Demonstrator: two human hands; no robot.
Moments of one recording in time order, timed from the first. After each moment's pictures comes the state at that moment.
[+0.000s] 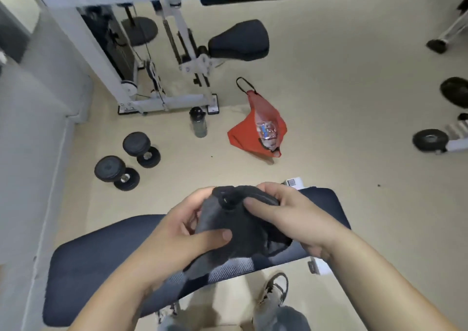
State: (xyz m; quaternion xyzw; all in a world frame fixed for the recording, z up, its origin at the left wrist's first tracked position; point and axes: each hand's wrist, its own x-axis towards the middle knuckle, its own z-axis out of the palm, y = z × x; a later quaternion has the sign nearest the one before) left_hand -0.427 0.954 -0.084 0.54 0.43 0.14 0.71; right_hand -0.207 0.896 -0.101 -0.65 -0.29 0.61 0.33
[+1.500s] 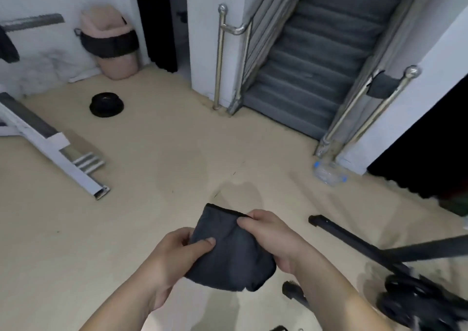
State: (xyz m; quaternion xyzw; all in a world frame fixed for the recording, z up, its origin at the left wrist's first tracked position) left_hand 0.154 0.126 -0.023 0.66 -0.23 -0.60 0.39; right_hand -0.032 0.014 -0.009 -0.50 0.55 -0.11 0.66
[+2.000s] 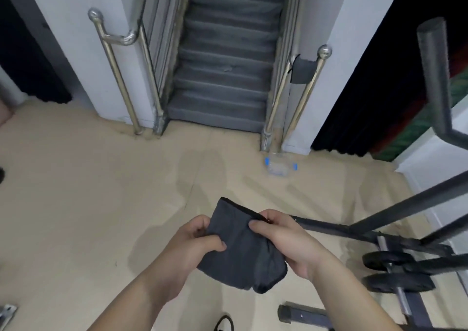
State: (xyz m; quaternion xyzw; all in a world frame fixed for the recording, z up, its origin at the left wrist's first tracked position) left_hand 0.116 -0.230 -0.011 0.56 -0.40 -0.68 0.27; right_hand -0.106 -0.242 -0.022 -0.36 0.61 -0.28 0.64
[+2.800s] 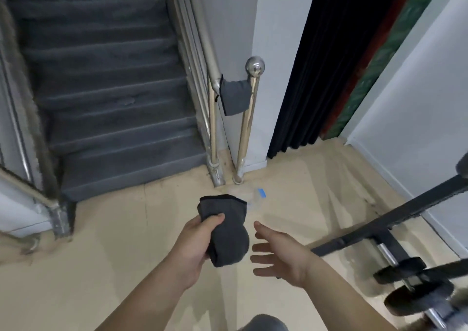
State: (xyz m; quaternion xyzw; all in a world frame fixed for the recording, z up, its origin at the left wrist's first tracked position) left_hand -0.086 -0.829 -0.062 0.50 -0.39 -0.76 0.16; right_hand -0.260 -0.721 -0.100 -0.03 0.67 -0.40 0.63
